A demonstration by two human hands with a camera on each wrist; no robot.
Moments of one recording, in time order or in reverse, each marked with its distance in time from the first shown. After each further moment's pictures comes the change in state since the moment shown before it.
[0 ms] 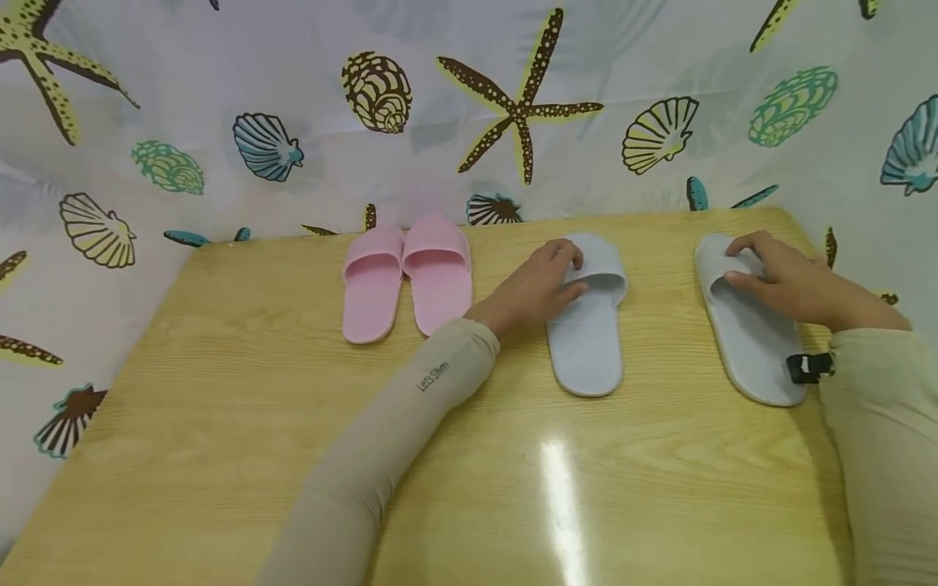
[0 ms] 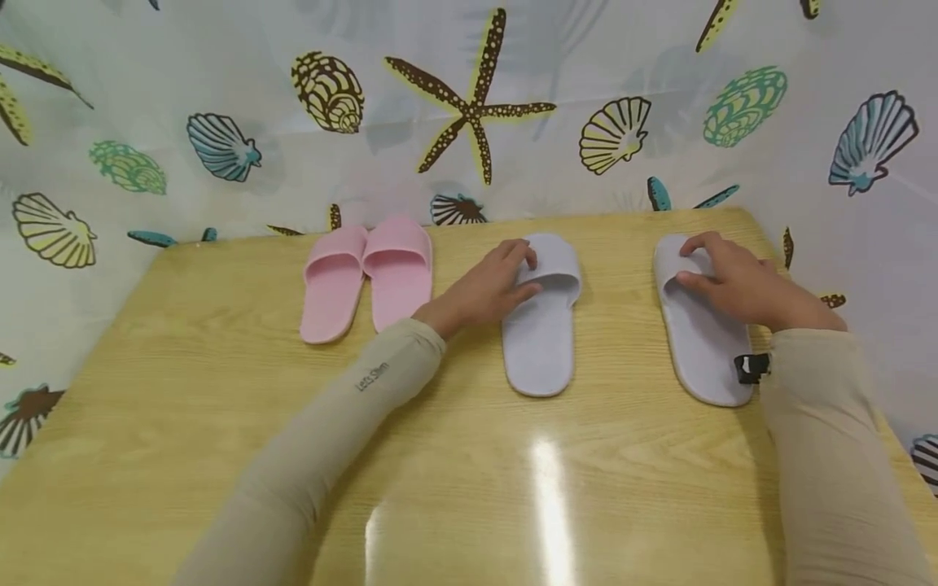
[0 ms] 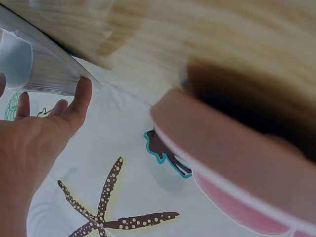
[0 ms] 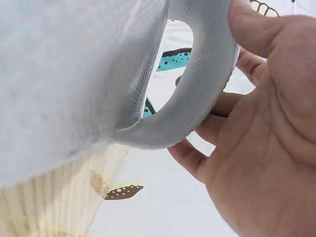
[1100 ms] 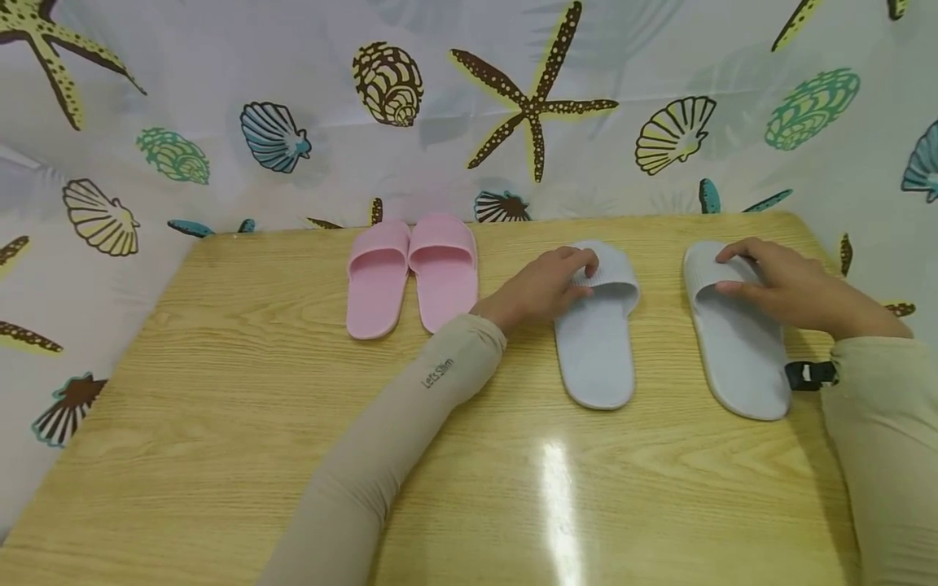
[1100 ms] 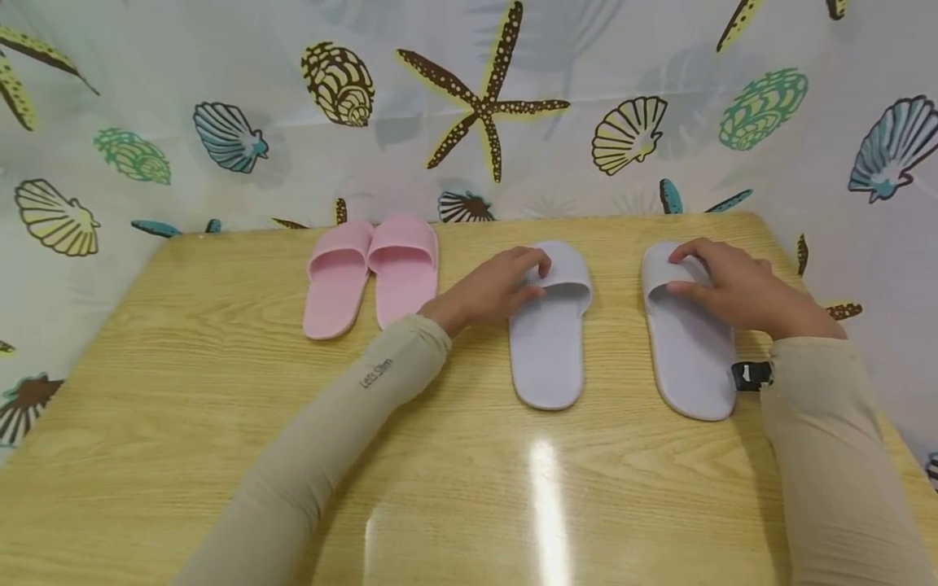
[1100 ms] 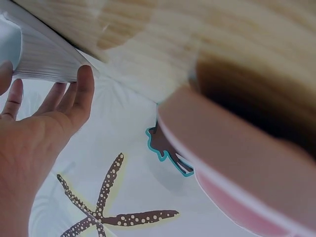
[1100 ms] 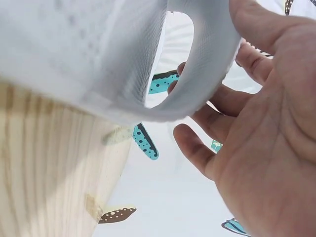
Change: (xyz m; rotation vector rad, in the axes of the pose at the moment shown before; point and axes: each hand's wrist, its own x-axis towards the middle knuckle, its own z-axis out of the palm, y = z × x) left_hand 0.002 -0.003 -0.002 0.019 -0.051 0.054; right_hand 0.006 -0.018 0.005 -0.016 0.007 -0.017
